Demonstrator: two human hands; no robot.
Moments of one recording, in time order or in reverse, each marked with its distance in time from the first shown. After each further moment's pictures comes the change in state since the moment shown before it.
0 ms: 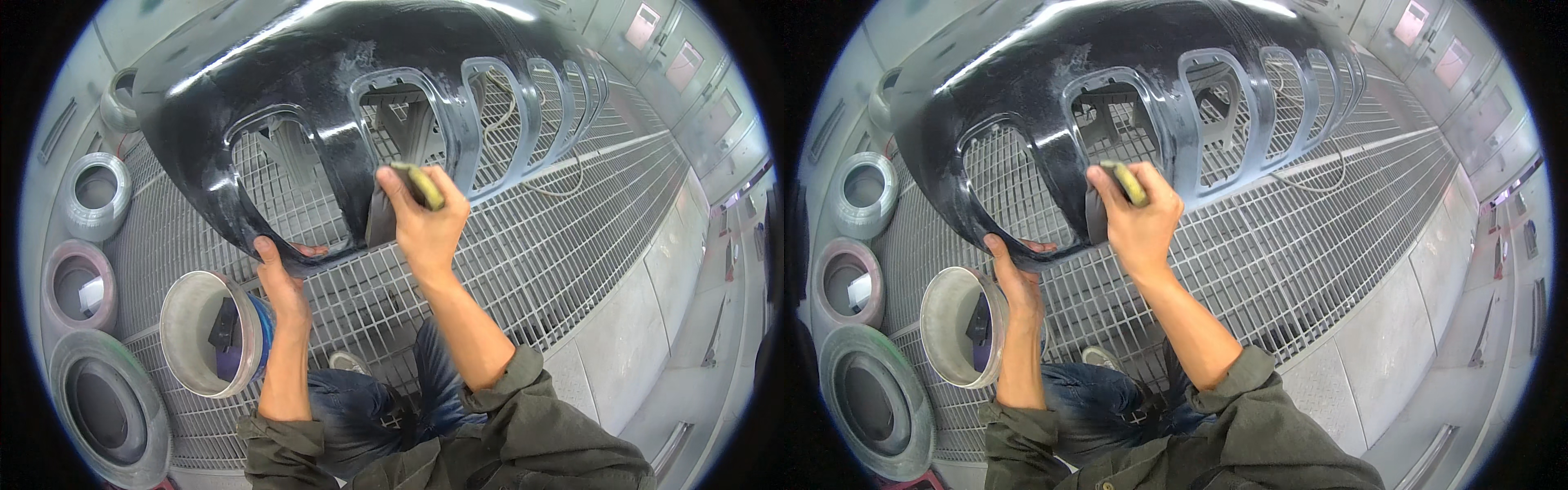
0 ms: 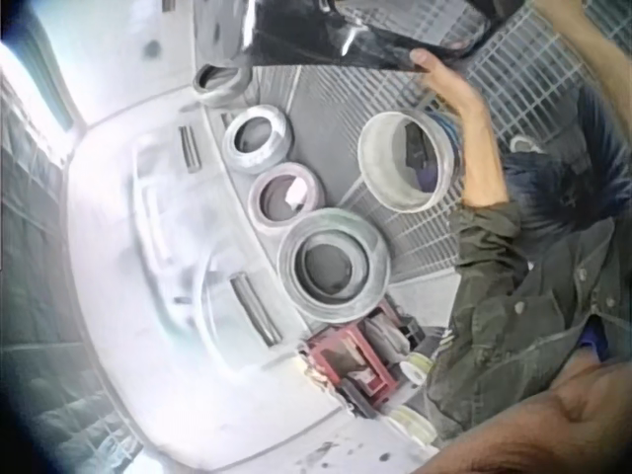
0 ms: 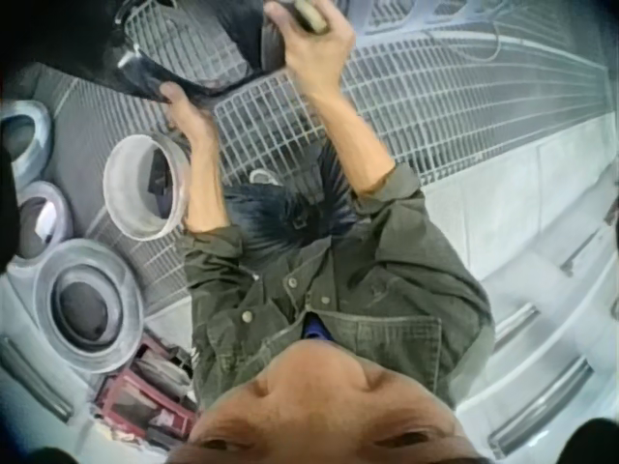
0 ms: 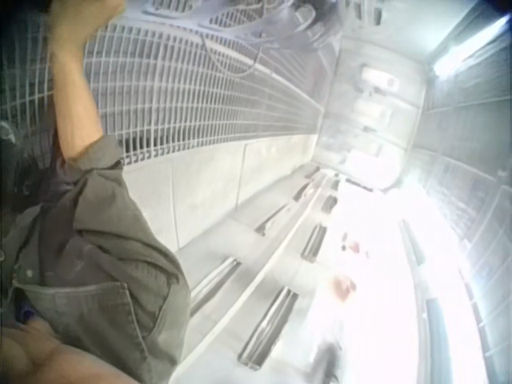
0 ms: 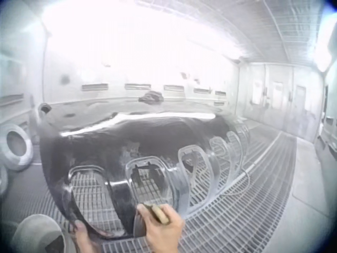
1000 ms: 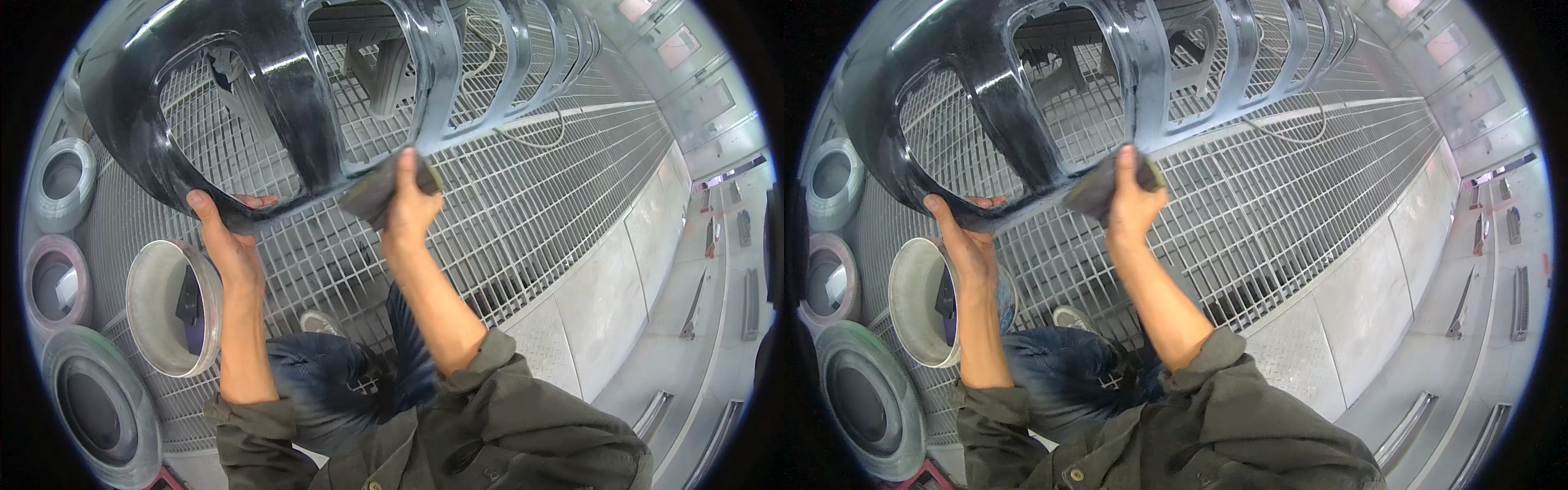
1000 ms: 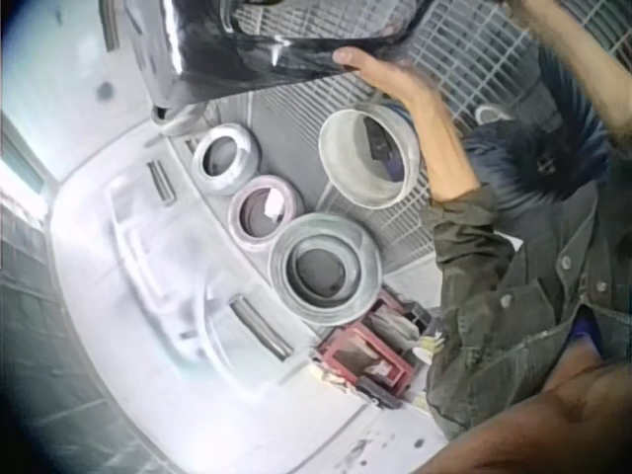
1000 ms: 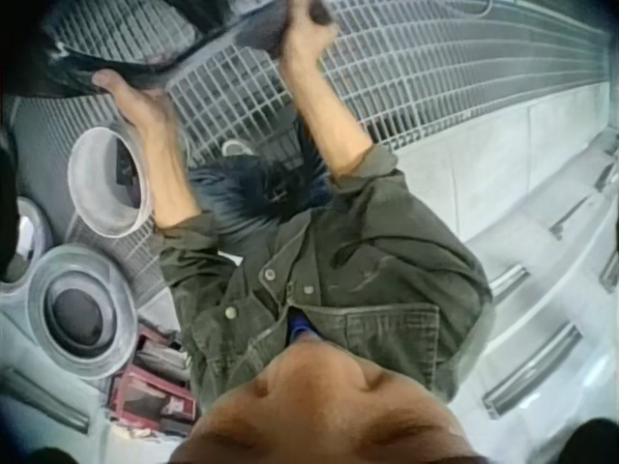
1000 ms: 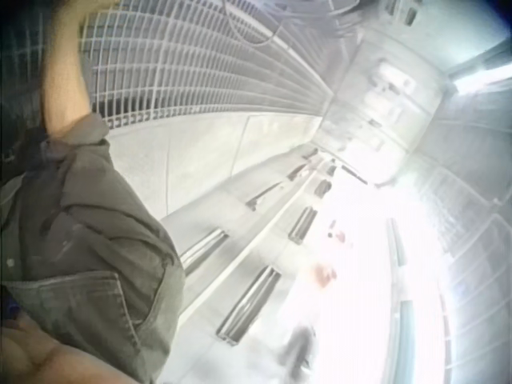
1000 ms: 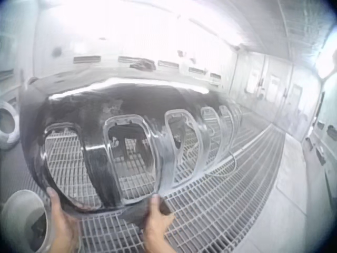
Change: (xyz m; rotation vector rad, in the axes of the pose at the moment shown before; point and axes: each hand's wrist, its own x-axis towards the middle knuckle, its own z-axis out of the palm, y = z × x) left_hand 0.002 0.000 -0.009 -0.045 -0.045 -0.027; right_hand -0.058 0.080 -0.028 0.348 0.358 0.668
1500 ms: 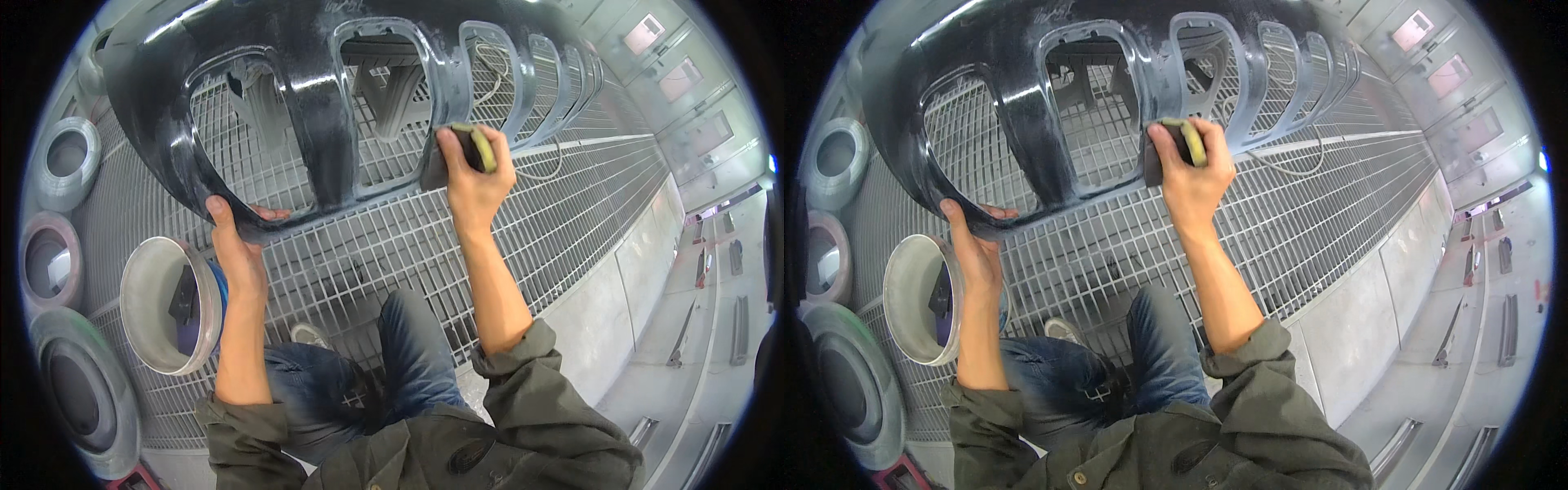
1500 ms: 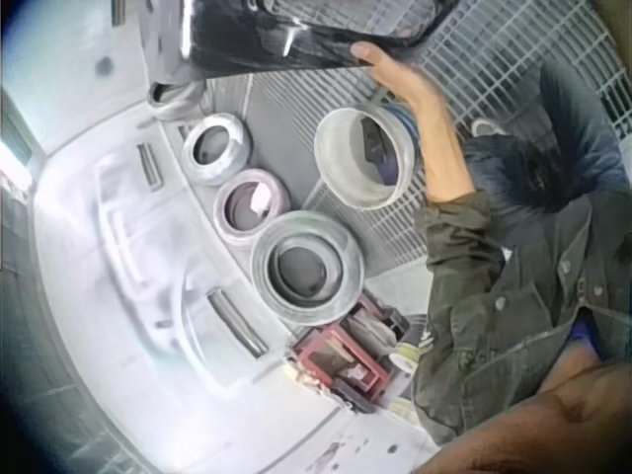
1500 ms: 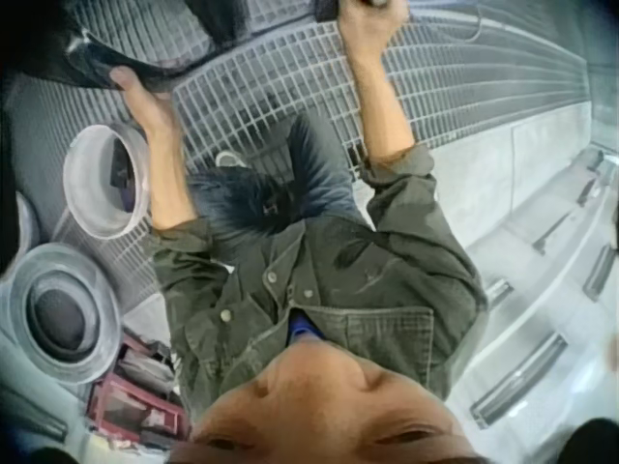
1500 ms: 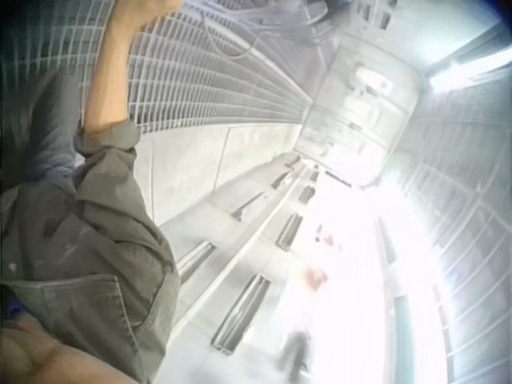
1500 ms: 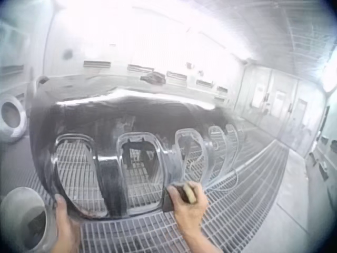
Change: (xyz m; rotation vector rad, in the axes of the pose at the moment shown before) left_hand -0.001 -0.003 -0.001 0.035 0.033 -0.008; right_hand 0.060 -0.086 0.005 -0.516 -0.292 -0.922
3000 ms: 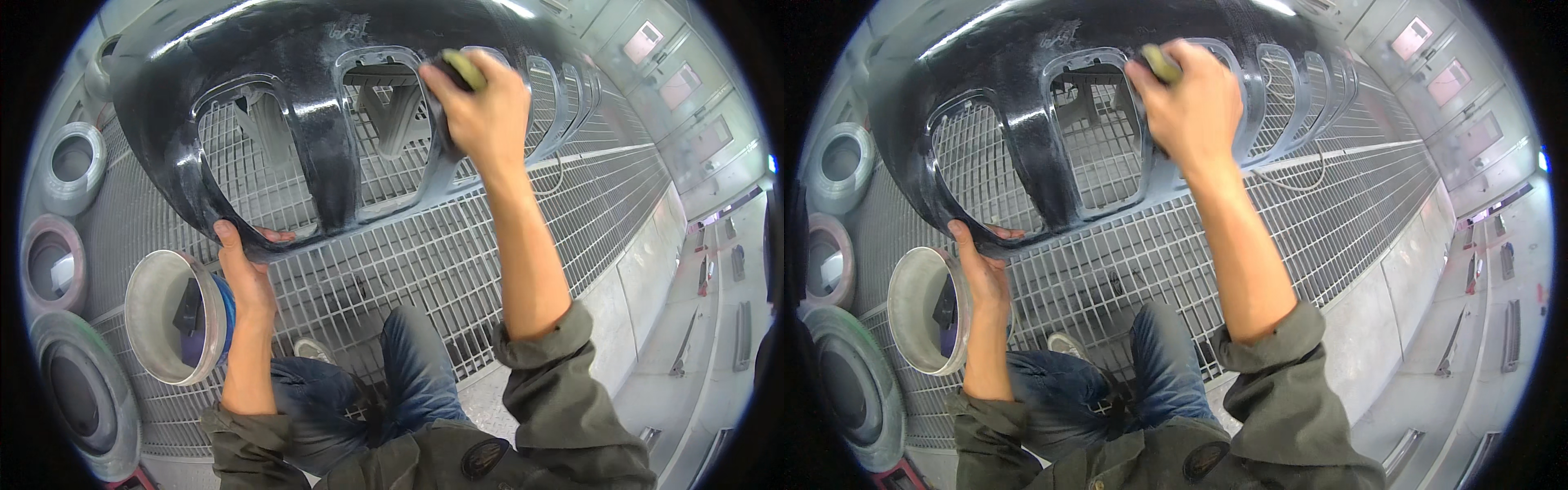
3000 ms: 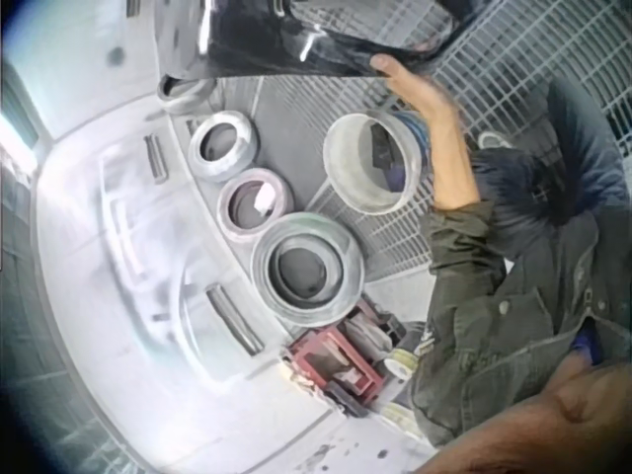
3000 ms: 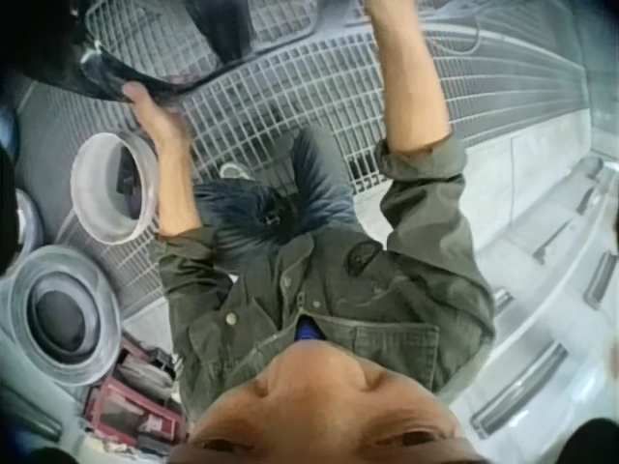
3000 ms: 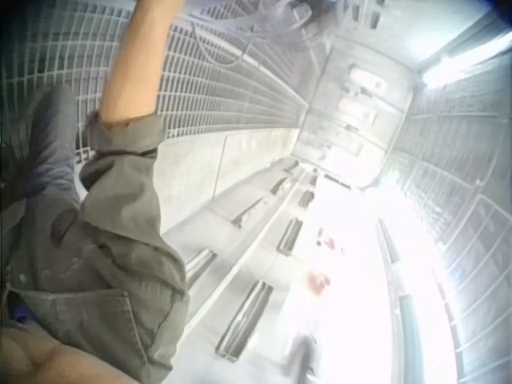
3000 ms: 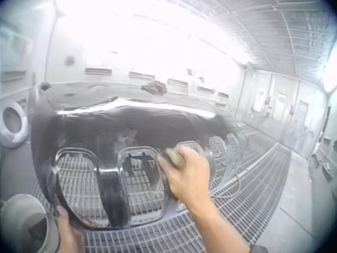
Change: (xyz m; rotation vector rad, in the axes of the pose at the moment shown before) left_hand -0.002 0.000 0.005 -0.027 -0.007 -0.005; right_hand 0.112 -0.050 0.024 -0.390 -0.214 -0.317
